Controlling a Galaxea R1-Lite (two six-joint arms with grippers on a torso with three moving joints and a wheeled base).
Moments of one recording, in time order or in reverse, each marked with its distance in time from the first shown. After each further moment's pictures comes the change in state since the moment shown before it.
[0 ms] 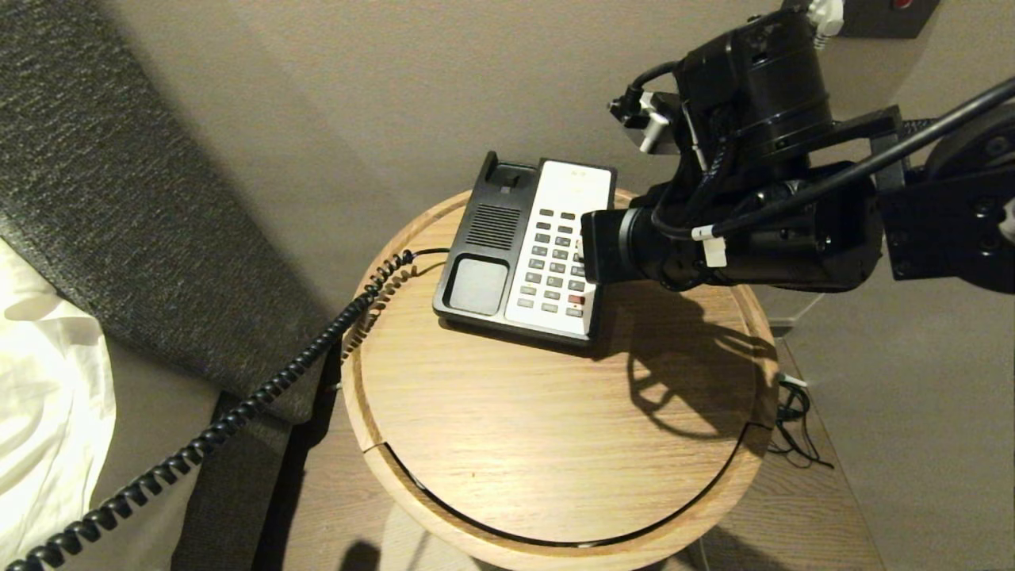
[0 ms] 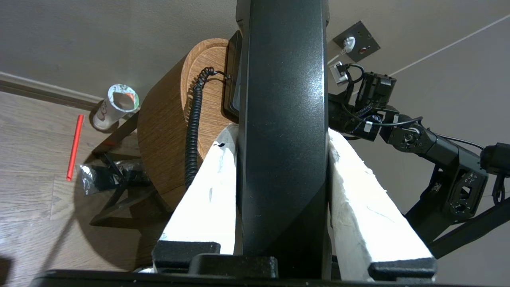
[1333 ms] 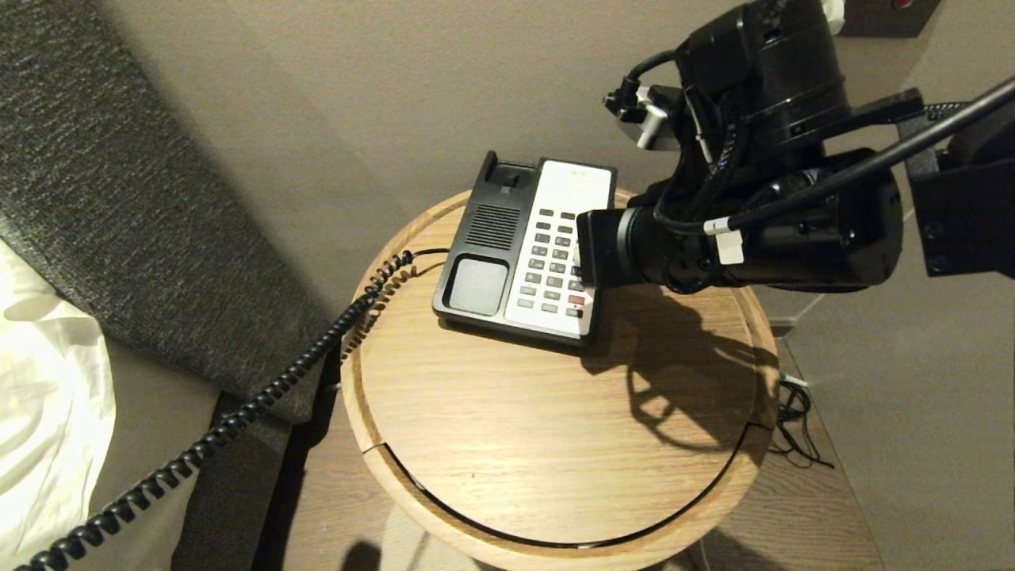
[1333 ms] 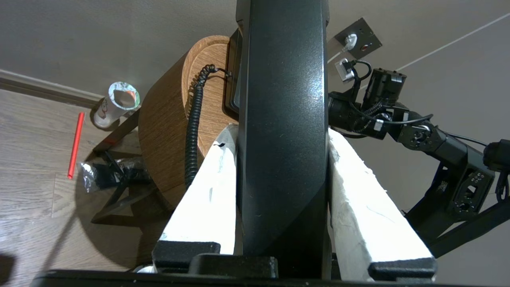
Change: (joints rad) left arm -0.001 -0.006 0.009 0.002 0.000 0.000; right arm 0.050 -0.020 -0.026 0.052 0.002 0.020
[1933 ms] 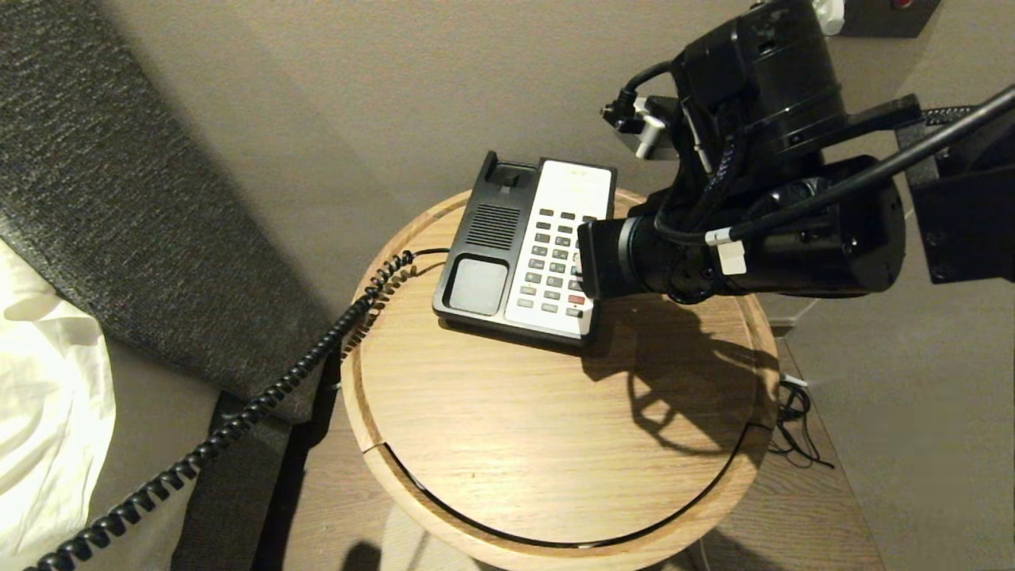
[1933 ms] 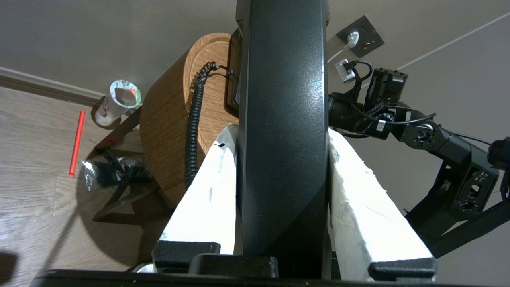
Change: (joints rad) left arm 0.000 -0.006 0.012 -0.001 0.000 0.000; right arm 0.003 0.000 0.007 0.020 -0.001 0.000
